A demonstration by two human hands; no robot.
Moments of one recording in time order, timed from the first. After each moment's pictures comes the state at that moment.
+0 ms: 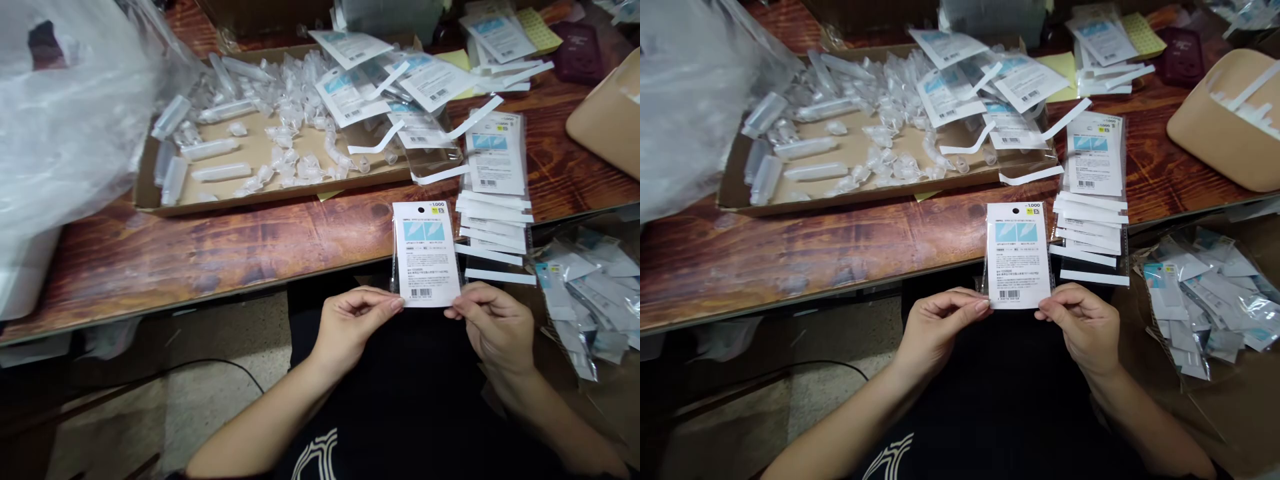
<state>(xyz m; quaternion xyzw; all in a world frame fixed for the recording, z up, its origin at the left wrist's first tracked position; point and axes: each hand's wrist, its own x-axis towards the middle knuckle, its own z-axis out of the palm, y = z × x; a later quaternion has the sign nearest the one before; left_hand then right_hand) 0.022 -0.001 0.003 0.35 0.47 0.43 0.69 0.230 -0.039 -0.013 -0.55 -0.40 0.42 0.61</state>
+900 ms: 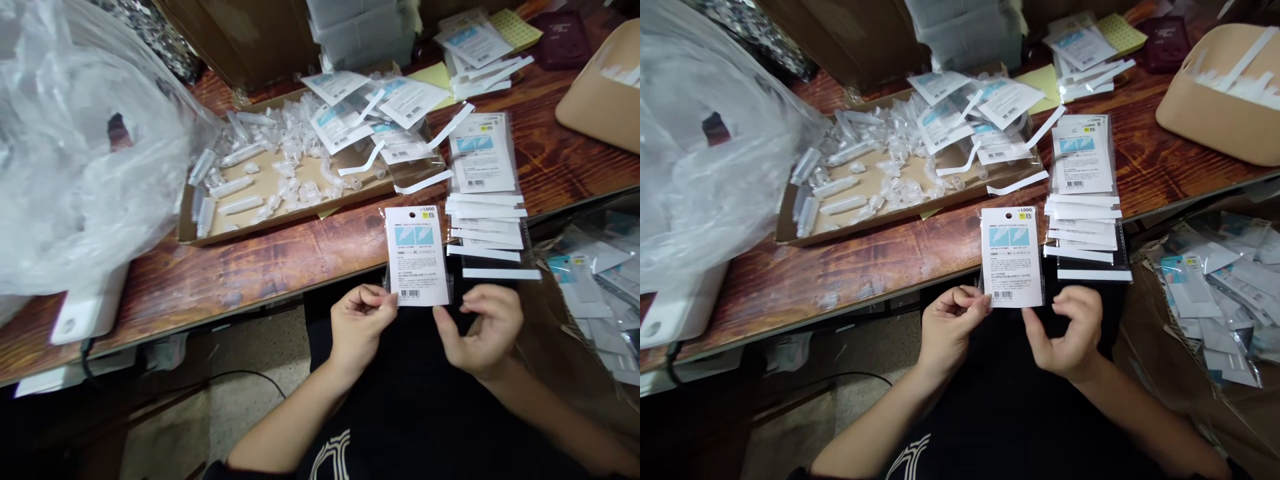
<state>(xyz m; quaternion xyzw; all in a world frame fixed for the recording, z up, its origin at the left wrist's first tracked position) 0.044 0.002 0.007 0.31 0.55 0.49 0.61 0.213 -0.042 -0.025 -0.55 -0.62 0.01 0.56</state>
